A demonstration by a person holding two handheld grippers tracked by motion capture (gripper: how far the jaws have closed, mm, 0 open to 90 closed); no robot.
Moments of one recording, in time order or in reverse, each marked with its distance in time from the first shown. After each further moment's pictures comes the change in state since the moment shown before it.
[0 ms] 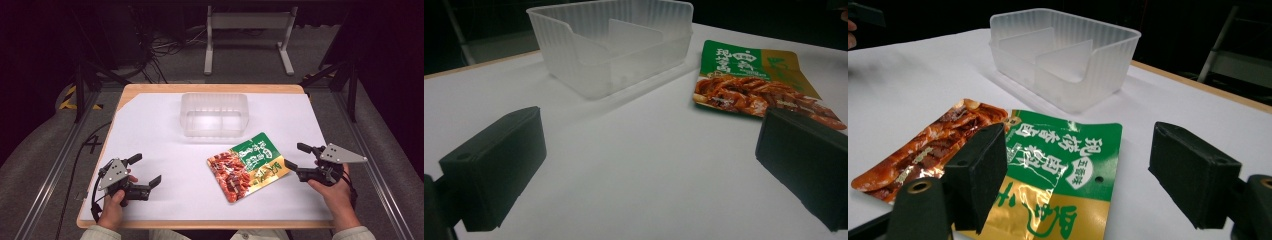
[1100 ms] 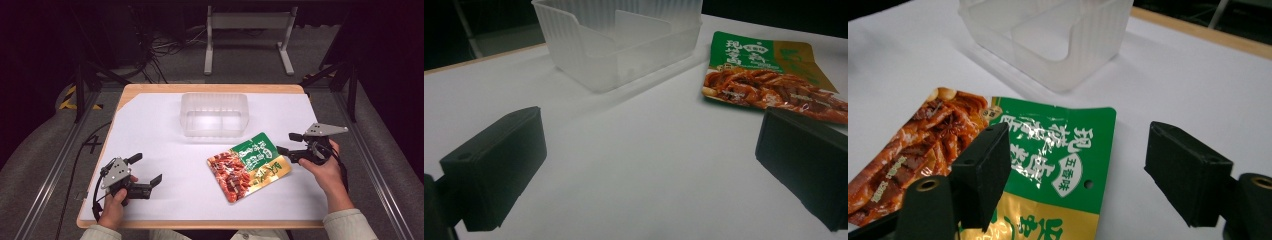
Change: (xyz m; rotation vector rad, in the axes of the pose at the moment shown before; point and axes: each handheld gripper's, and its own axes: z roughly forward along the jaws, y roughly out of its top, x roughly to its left) left arm 0.000 -0.001 0.004 0.028 0.025 0.004; right arm -0.024 0.033 0.041 0.238 0.009 0.108
